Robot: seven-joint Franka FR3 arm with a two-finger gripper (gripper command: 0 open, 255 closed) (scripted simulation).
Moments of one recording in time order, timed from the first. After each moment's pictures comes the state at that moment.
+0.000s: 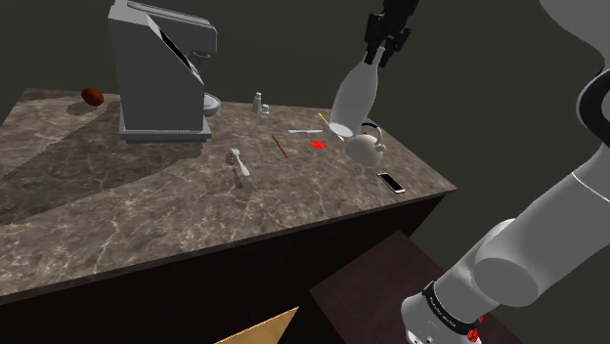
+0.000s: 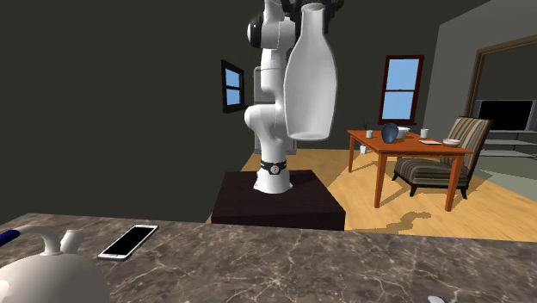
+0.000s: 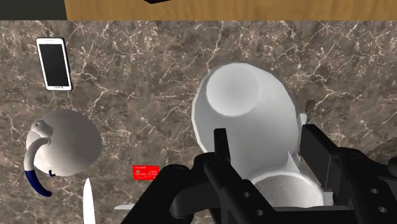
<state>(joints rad) 0.03 -0.05 0.01 -1.38 0.02 1.30 0.15</state>
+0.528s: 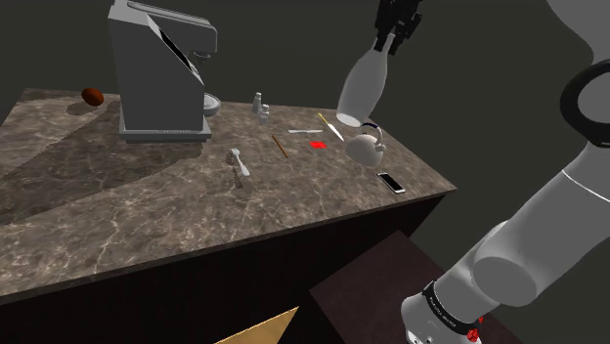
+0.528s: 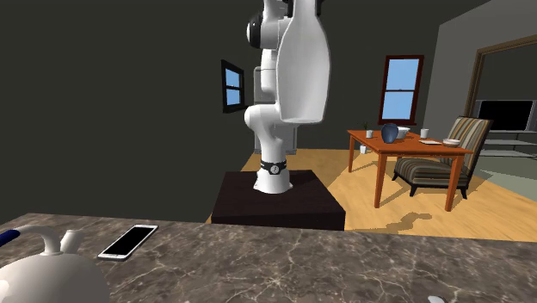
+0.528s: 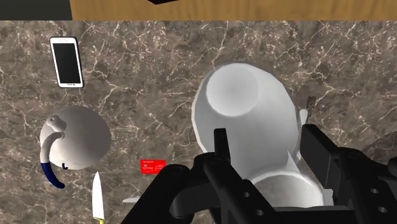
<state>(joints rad) 0.02 0.01 0.00 -1.20 0.02 1.19 0.12</state>
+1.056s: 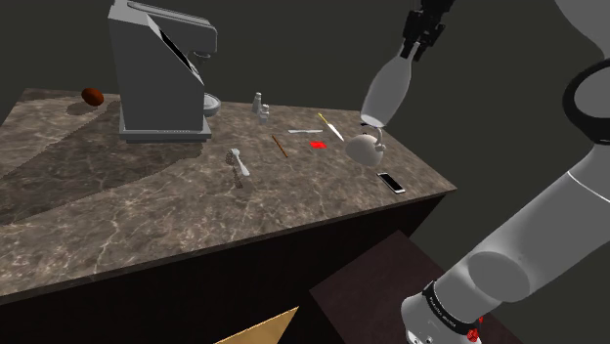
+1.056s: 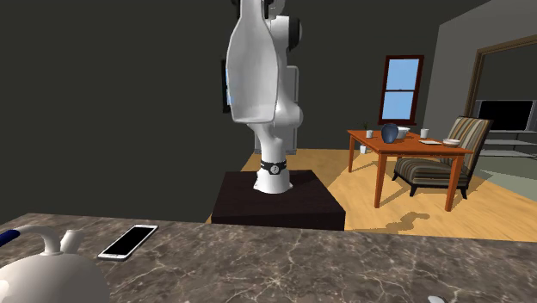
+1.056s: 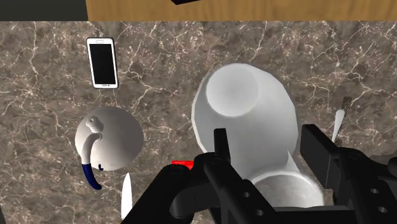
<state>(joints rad) -0.08 -0.02 -0.11 -1.25 0.01 1.19 -0.08</state>
